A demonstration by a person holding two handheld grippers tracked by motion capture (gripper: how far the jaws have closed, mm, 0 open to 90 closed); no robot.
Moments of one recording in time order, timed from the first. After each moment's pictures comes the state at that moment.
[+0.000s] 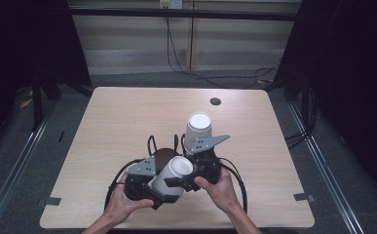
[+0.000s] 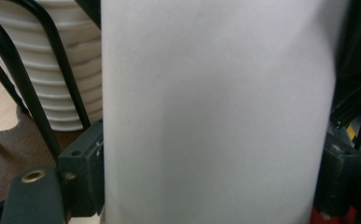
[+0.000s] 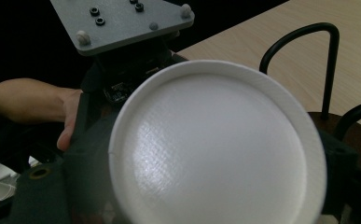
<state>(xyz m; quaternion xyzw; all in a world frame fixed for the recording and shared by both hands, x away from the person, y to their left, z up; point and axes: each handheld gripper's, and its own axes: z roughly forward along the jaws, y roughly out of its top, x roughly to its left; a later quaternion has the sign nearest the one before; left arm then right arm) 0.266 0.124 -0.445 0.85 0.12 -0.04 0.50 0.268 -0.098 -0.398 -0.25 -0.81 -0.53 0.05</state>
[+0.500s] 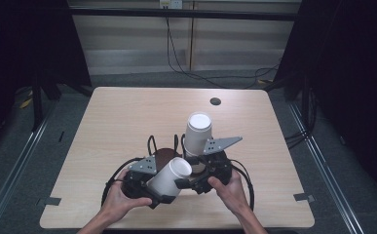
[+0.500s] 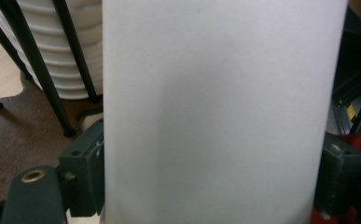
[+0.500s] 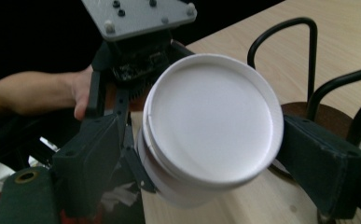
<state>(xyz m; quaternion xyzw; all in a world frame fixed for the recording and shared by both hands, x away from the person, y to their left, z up) 0.270 0.127 -0.439 0.89 0.14 -0.05 0.44 0.261 -0.123 -0.397 -0.25 -0.81 -0.53 0.05</state>
